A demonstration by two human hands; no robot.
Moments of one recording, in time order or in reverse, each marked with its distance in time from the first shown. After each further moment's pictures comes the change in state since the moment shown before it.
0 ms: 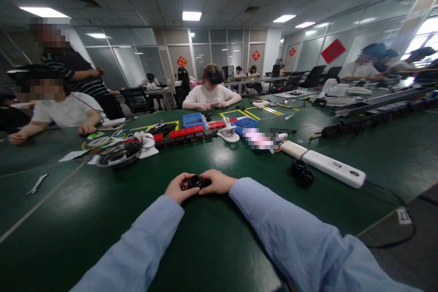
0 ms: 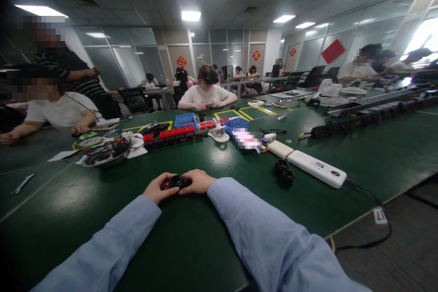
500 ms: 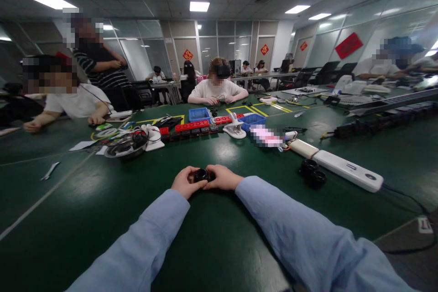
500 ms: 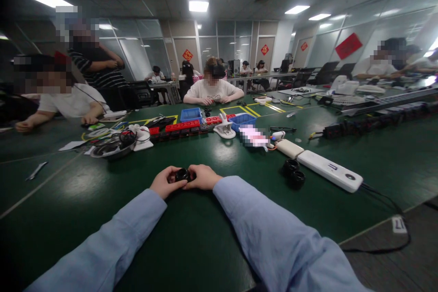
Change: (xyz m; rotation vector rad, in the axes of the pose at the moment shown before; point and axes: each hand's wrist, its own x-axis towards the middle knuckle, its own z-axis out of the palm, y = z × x) left_hand 0.000 0.004 0.007 0.094 0.121 -0.014; right_hand 0.005 -0.003 0.009 0.008 0.064 0.163
